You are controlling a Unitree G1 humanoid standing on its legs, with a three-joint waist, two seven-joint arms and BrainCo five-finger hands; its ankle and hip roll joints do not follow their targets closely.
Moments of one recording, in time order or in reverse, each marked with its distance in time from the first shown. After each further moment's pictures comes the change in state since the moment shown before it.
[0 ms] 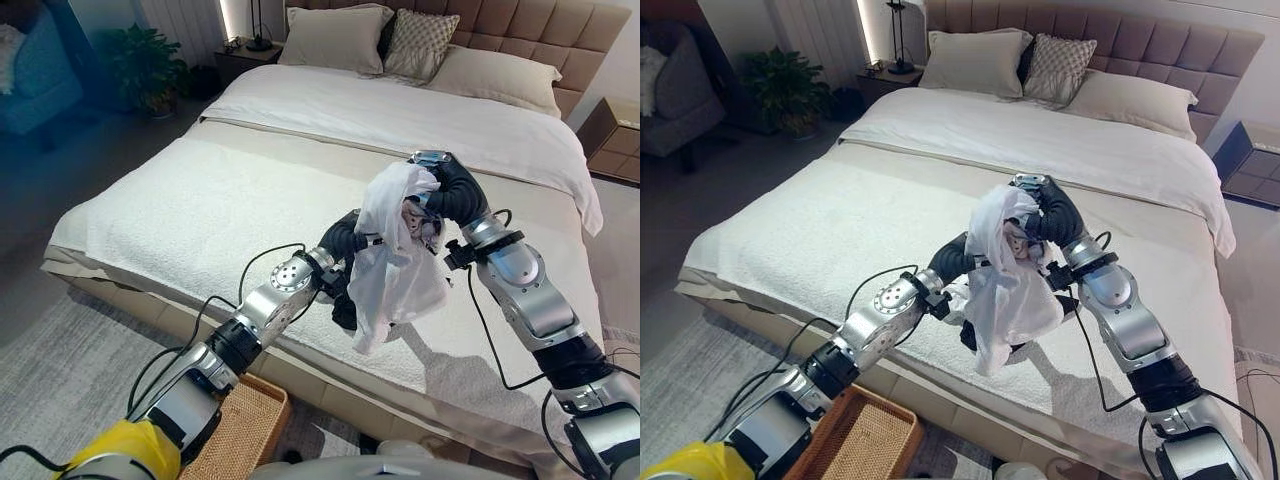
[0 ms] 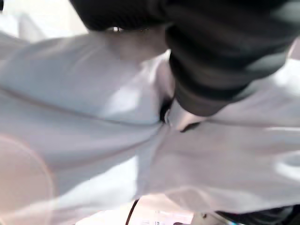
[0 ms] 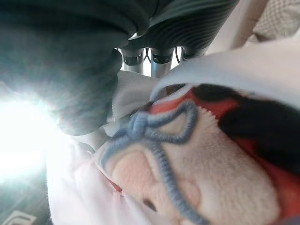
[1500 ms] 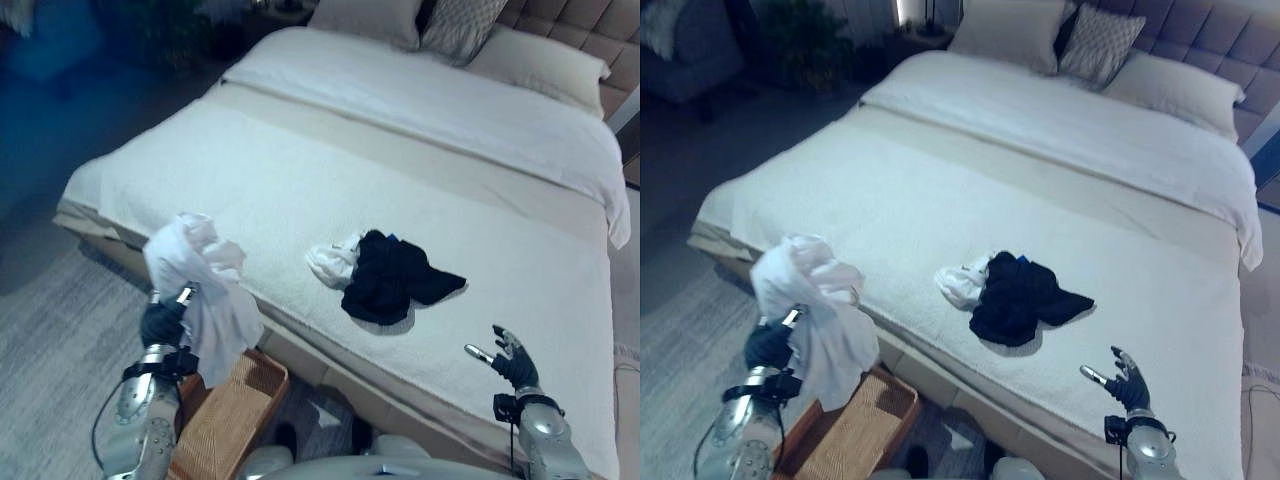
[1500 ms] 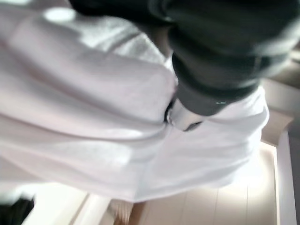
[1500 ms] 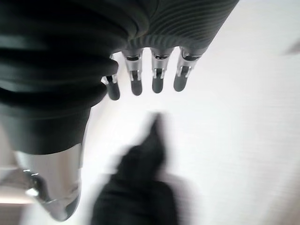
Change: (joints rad) left arm 0.854 0.017 0.835 -0.347 0.020 -0.123 0.057; right arm 0.589 0.308 -0.385 0.630 -0.236 0.040 -0.100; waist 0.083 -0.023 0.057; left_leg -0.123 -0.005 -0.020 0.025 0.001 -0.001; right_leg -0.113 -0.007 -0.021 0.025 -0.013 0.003
